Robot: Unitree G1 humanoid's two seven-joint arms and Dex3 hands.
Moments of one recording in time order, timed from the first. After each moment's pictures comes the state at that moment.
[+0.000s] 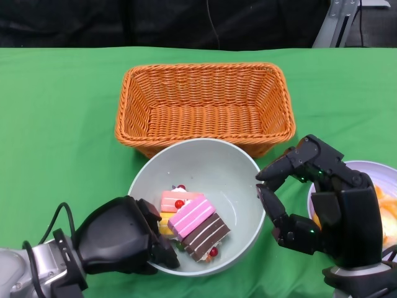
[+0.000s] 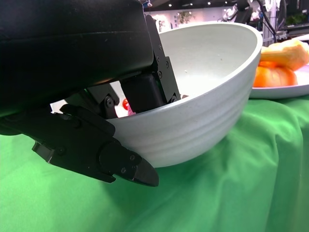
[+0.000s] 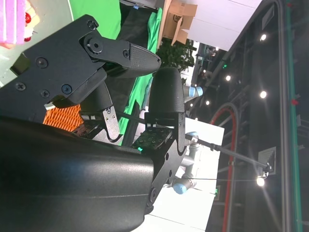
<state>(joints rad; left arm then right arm) -0.46 0.53 -0.68 0.63 1.13 -0.80 0.69 0.08 0.11 0.19 -0.14 -0.10 -0.56 -0.02</state>
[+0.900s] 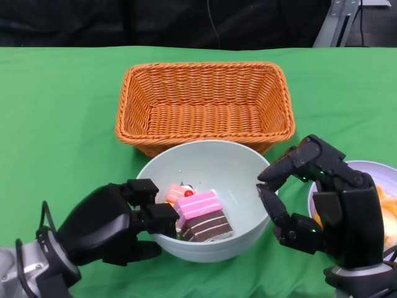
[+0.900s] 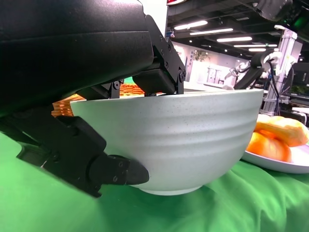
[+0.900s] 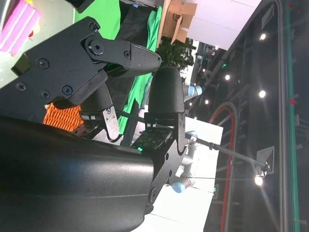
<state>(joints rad) -0.50 0.50 -0.62 0.81 1.01 -1.02 0.85 0.08 0.11 0.18 -0.14 -0.10 -0.57 -0.02</state>
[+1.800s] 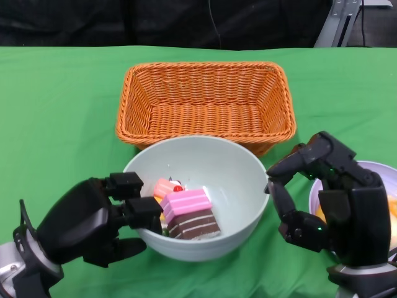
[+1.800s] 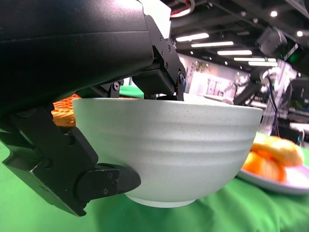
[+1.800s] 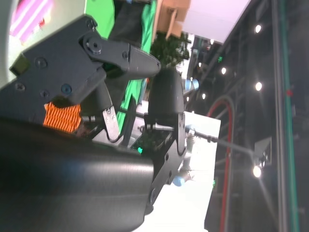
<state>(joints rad) -0.43 0.56 -0.49 0.70 0.93 -1.10 0.78 0.08 0.11 0.17 -0.15 -0.03 -0.55 -0.02</state>
